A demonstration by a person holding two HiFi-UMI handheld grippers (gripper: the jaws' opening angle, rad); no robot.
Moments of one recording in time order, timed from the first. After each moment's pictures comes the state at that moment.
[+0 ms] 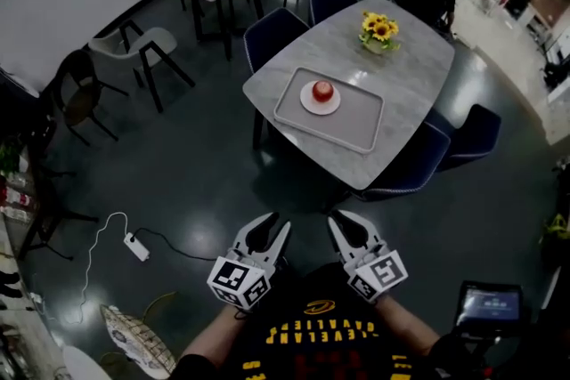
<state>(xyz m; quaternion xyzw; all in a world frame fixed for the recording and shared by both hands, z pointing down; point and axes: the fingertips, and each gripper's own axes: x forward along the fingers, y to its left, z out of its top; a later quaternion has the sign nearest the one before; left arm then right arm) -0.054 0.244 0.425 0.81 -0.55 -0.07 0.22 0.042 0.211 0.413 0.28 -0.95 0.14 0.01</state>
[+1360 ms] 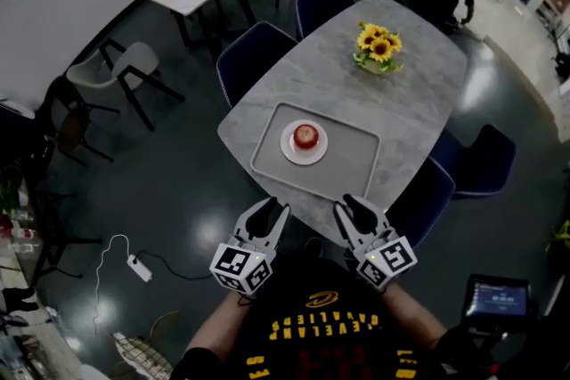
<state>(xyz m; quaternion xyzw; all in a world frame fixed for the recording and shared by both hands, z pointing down) -0.053 -0.012 0.452 0.79 -0.56 -0.04 0.23 0.067 -0.046 0.441 0.30 -0.94 0.18 0.01</state>
